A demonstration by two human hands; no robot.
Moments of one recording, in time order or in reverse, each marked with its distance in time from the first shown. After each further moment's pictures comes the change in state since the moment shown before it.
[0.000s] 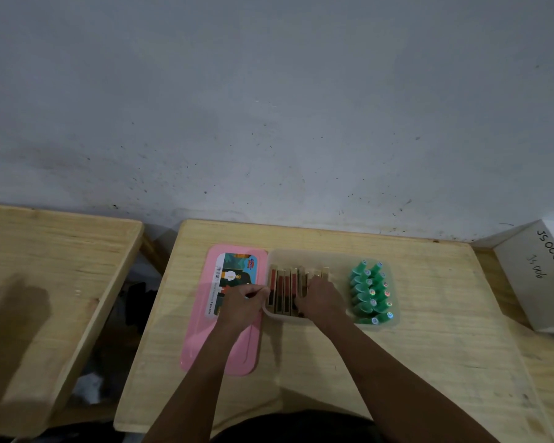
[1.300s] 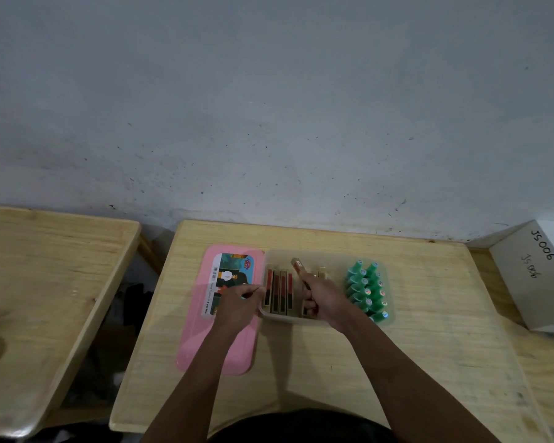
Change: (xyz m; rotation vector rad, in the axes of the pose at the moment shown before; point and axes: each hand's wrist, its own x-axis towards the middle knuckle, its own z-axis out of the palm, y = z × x) left_hand -0.003 0.000 0.002 -0.012 0.002 0.031; right_hand -0.018 0.009 -0.036 0.963 -0.390 0.084
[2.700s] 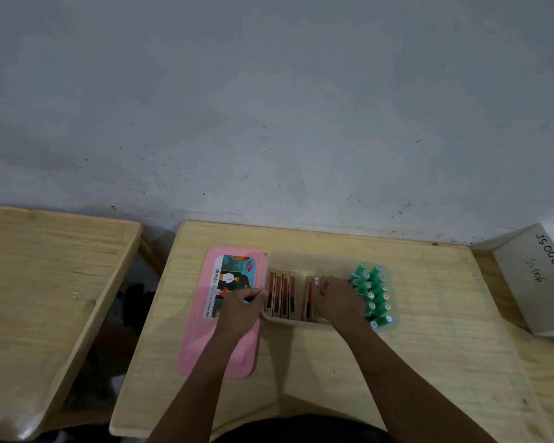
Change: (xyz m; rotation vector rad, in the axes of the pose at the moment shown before) left_hand 0.005 -0.008 0.002 -0.012 0.037 0.053; right_hand 0.022 0.015 -0.011 -0.986 0.513 -0.125
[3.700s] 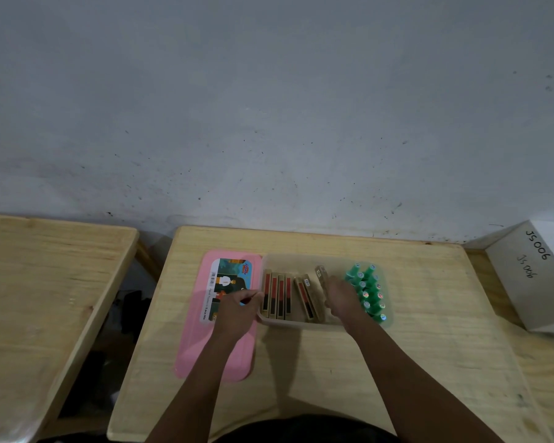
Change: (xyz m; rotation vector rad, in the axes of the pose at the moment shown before) left_hand -0.004 0.003 0.001 0.011 0.005 0.008; right_hand 0.007 0.012 -0.013 0.673 -0.181 0.248
